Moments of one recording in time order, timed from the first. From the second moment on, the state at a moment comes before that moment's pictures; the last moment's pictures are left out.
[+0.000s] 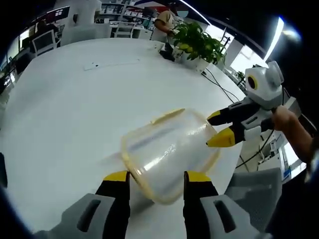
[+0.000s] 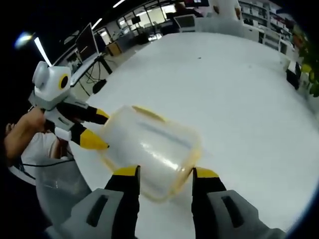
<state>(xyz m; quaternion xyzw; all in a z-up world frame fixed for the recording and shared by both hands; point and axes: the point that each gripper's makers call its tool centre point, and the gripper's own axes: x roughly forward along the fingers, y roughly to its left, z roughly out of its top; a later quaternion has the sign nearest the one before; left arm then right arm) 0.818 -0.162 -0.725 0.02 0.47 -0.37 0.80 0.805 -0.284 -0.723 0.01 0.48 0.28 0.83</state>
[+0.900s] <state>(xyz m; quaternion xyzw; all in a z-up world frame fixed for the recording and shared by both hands) 0.790 -0.125 -0.725 0.02 0.48 -0.35 0.80 0.781 -0.248 -0.723 0.00 0.48 0.29 0.83</state>
